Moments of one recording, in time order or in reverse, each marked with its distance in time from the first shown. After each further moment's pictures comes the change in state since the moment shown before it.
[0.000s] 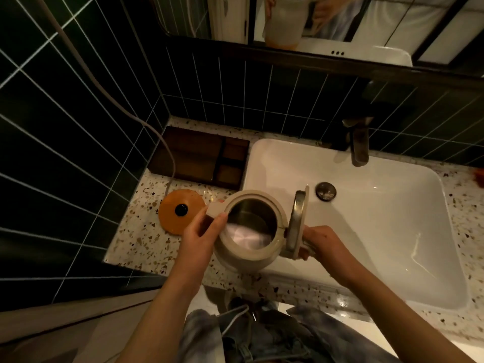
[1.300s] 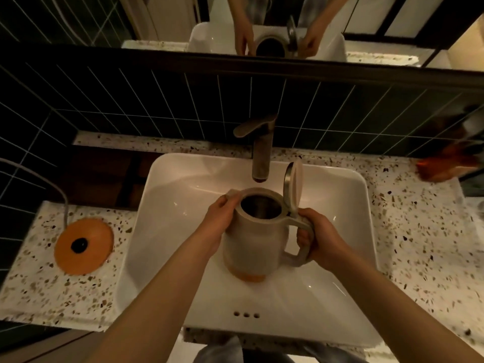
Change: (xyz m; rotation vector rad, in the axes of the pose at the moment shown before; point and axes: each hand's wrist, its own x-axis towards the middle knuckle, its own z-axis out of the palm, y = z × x) left_hand 0.148 -0.033 0.272 0.185 -0.111 -0.372; right_hand 0.036 0.073 -0.224 0.466 0.311 0.526
